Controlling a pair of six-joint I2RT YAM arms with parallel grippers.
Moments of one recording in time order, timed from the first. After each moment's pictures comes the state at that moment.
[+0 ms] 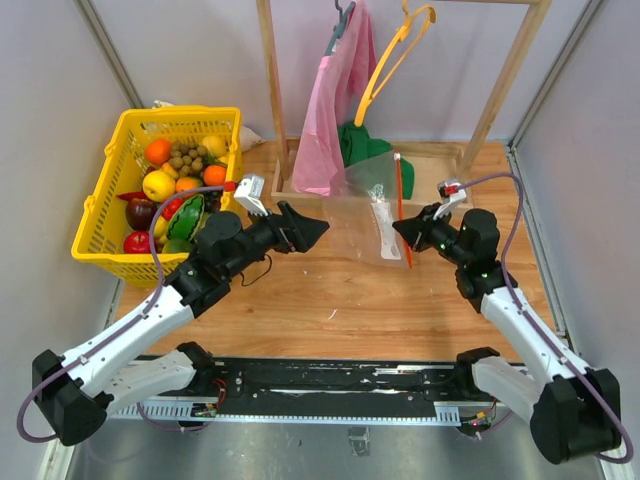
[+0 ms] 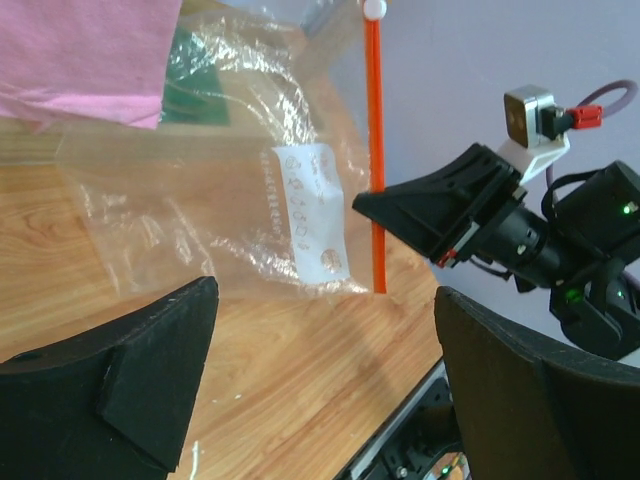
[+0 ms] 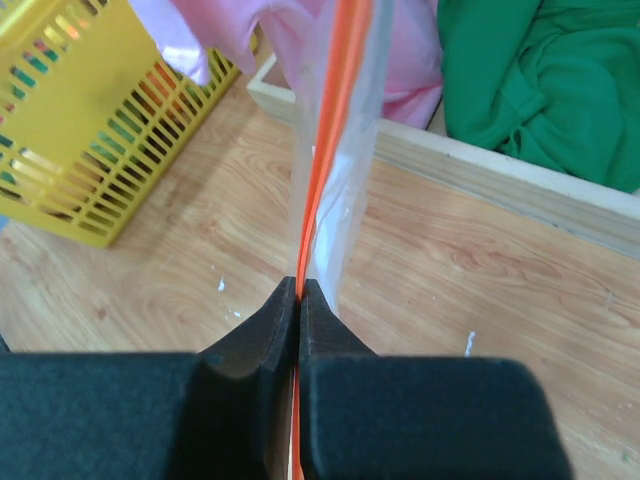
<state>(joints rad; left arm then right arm) -0.71 0.93 0.80 0.06 0.02 -0.68 0.22 1.00 0.58 0.25 -0.49 0.32</state>
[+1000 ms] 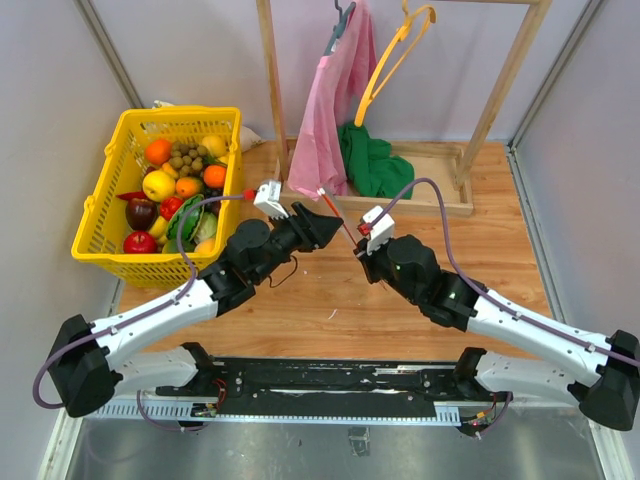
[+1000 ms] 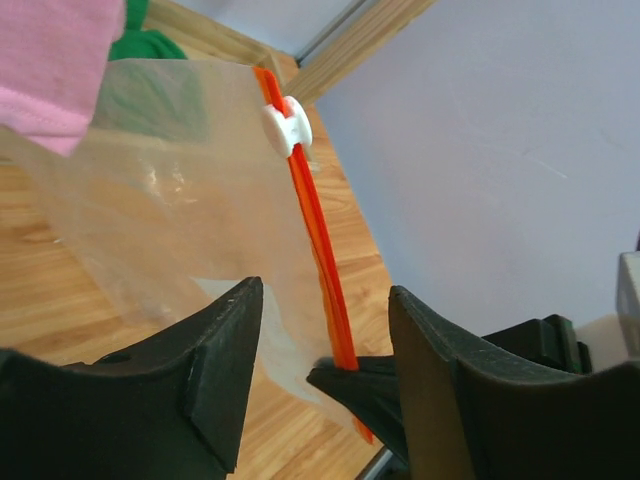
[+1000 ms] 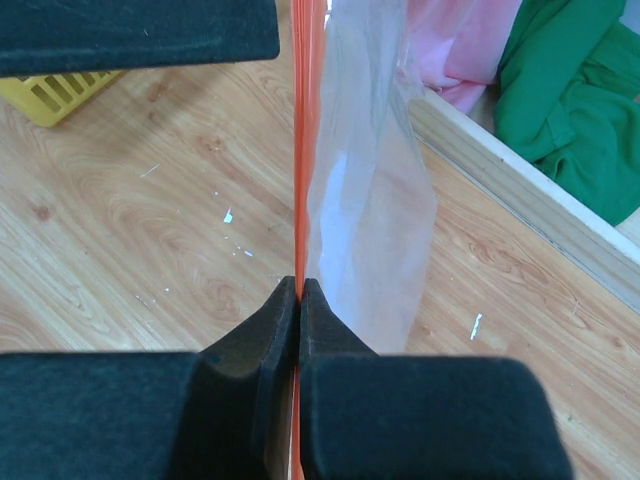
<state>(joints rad) -0.85 1.11 0.77 0.33 -0.19 -0.81 0.98 0.98 0.78 -0.13 0.32 0.03</state>
